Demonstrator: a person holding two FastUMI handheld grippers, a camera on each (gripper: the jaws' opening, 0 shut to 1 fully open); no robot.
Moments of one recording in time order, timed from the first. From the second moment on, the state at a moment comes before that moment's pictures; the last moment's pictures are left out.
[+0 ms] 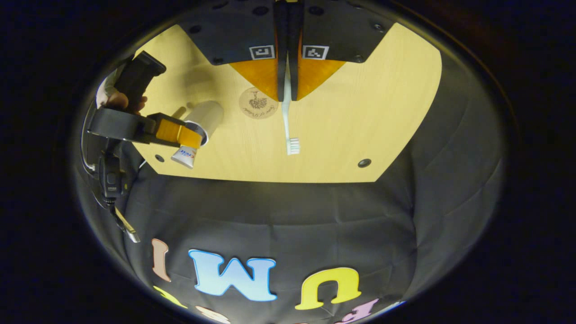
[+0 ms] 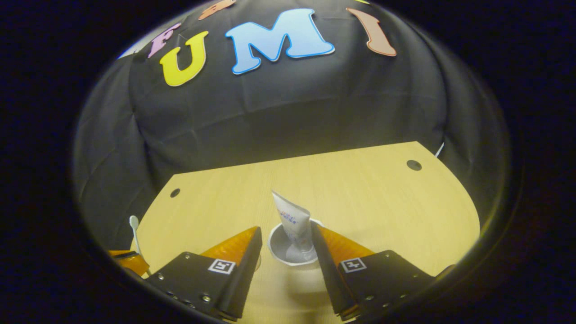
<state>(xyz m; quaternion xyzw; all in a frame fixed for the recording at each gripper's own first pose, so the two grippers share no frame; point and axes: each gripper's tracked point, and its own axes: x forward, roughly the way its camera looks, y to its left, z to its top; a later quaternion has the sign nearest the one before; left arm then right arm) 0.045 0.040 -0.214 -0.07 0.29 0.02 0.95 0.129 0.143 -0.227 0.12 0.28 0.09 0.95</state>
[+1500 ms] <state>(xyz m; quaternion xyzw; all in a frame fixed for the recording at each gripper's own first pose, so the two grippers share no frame) 0.166 -0.136 -0.136 0.03 0.09 -0.17 0.98 0.018 0.010 -0.239 0.11 0.35 -0.03 0.93</state>
